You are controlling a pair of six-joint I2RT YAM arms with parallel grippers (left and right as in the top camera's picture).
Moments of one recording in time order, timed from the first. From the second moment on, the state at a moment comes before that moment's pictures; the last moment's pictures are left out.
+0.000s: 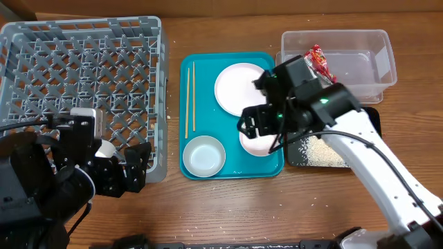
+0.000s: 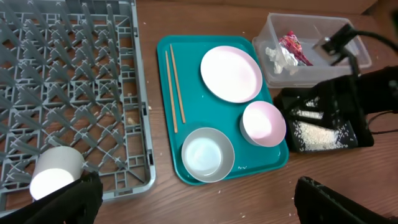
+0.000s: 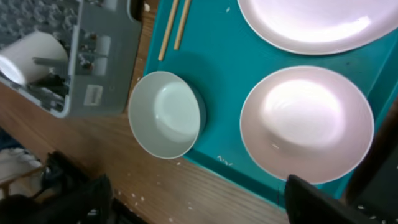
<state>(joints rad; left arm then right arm) 0.18 0.96 1.67 -1.49 0.43 0.06 0.49 1.55 1.42 -1.03 -0.37 0.29</state>
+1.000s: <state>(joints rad) 0.18 0.97 1.67 -1.49 0.43 0.06 0.45 1.16 1.41 -0.98 -0.45 -0.08</state>
